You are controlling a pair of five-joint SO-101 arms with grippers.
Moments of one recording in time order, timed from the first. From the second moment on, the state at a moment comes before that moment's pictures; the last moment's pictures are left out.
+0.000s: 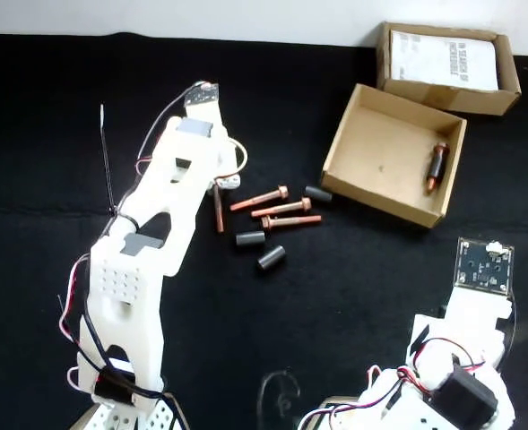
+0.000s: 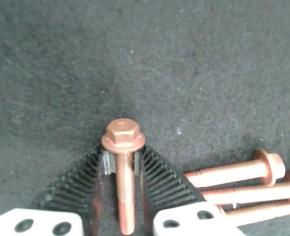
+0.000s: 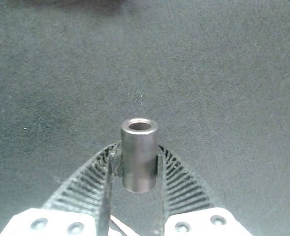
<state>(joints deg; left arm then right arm) 6.6 42.6 -23.4 67.2 25.1 30.5 -85.9 57.1 90.9 25.1</state>
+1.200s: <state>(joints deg) 16.9 3.0 -23.3 92.6 24.9 -7.8 -85.9 57.1 74.6 -5.1</state>
